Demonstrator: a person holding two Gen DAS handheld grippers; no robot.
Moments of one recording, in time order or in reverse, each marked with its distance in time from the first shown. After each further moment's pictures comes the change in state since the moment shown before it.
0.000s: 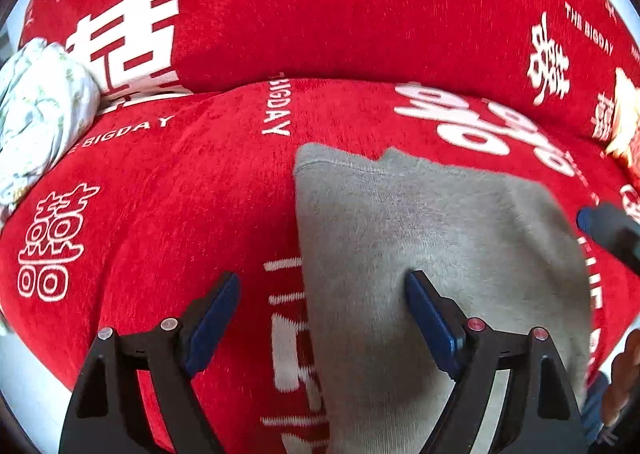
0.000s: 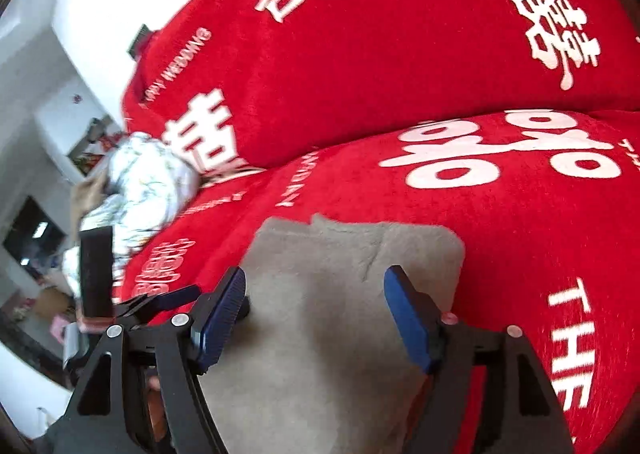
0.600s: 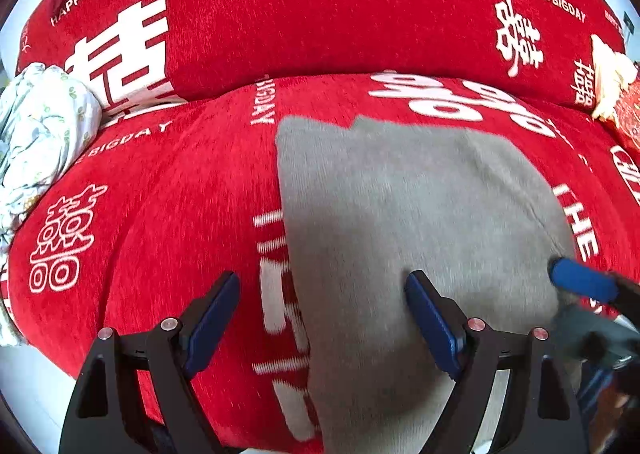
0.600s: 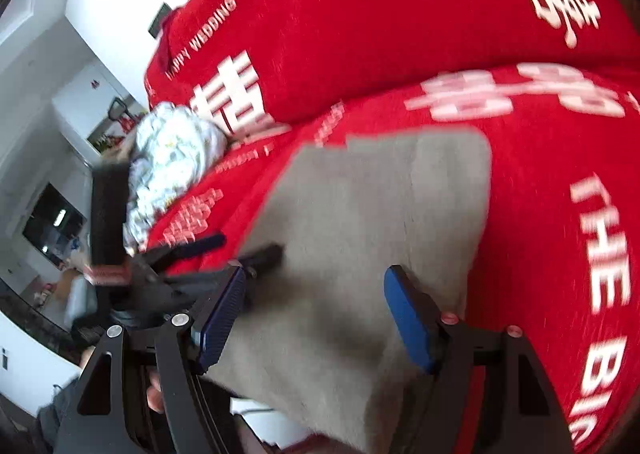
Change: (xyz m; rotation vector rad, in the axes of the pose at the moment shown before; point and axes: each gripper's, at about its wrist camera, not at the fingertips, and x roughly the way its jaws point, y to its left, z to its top) left arm -0.033 -0.018 -0.051 0.086 -0.045 0.012; right arm -0.035 0.016 -0.081 -0.008 0.075 0.092
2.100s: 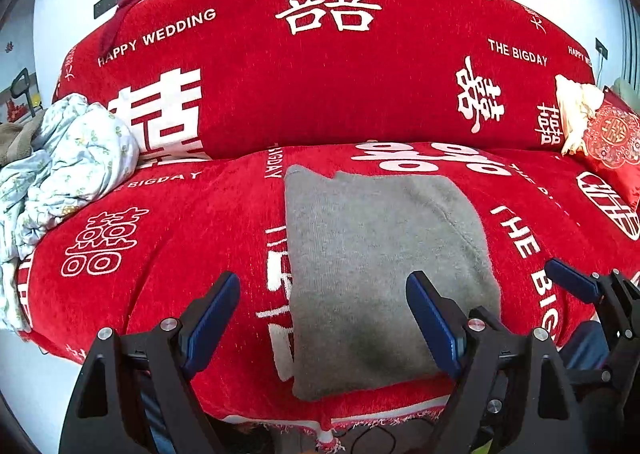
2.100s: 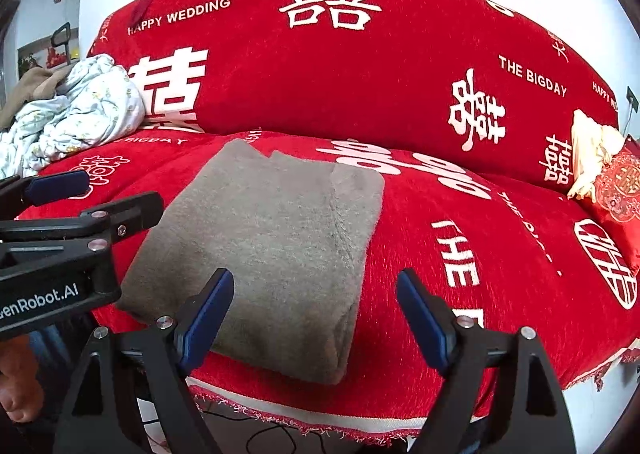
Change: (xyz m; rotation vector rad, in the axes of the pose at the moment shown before) left arm -0.113 -0.019 -0.069 -0.019 -0.295 0.015; right arm -0.050 0.083 -0.070 -0.316 -0.199 -0.577
